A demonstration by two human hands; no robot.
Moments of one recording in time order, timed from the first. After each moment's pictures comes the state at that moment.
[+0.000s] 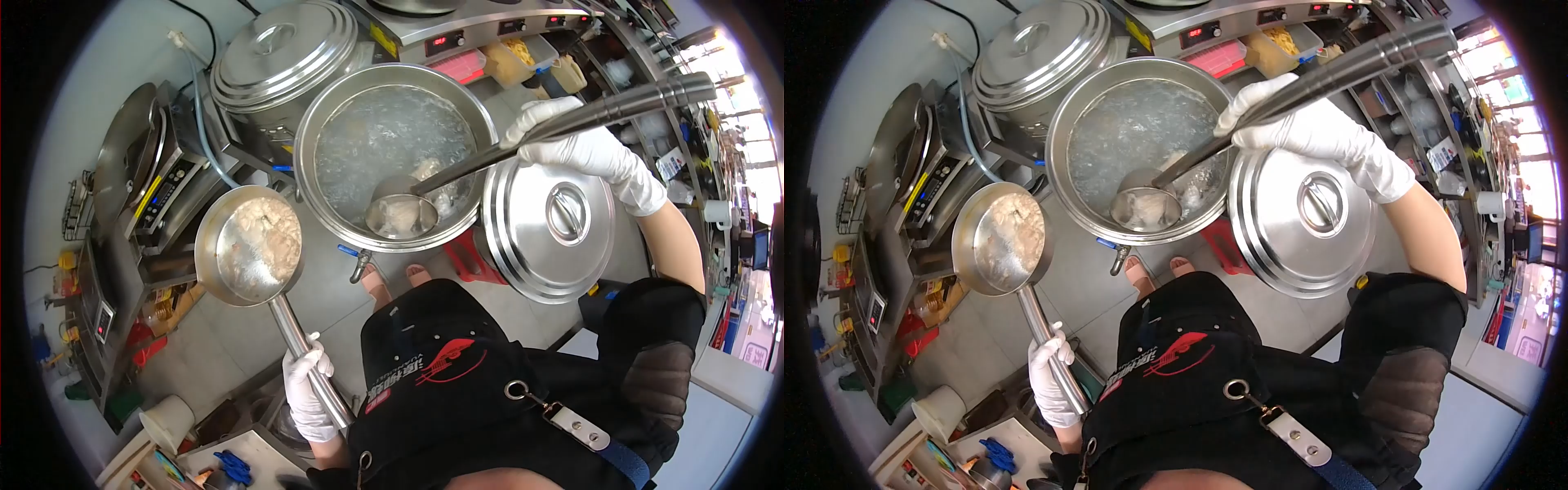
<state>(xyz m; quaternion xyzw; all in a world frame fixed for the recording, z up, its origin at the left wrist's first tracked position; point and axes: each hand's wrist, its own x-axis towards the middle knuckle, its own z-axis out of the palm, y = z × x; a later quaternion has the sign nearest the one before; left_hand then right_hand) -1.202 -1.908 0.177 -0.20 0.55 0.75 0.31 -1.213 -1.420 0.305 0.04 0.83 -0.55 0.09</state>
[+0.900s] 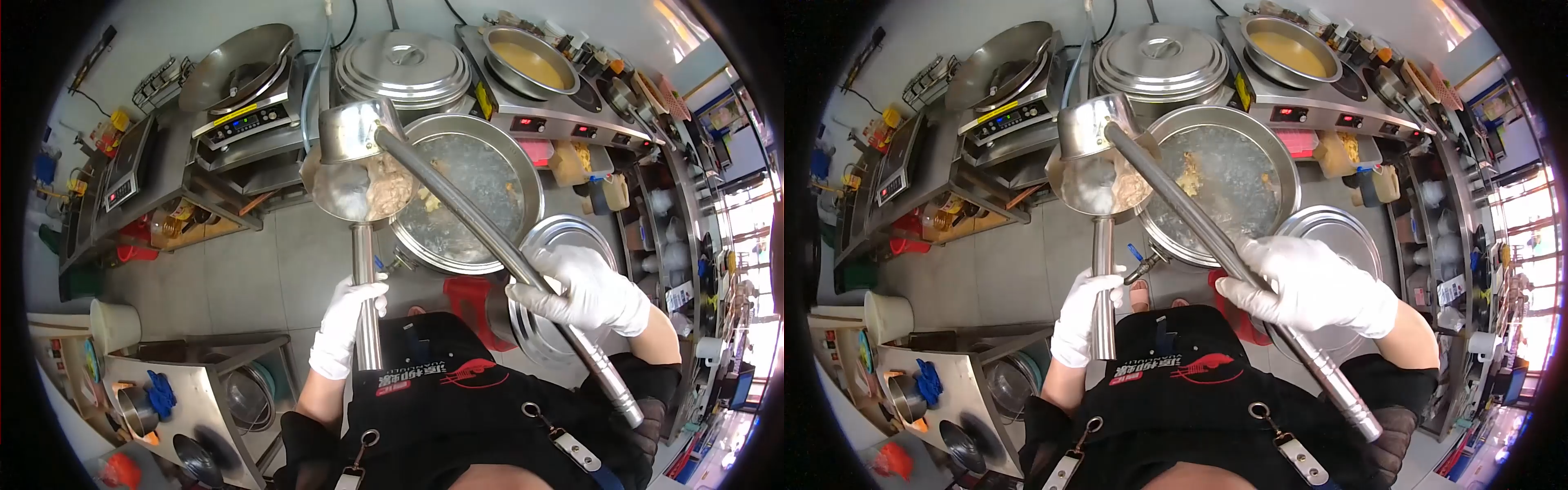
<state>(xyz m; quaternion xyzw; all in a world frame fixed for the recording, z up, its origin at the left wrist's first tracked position) -1.194 -1.916 0.198 -0.13 0.49 0.80 0.33 -1.152 -1.629 0.401 -0.13 0.94 -0.25 0.20</state>
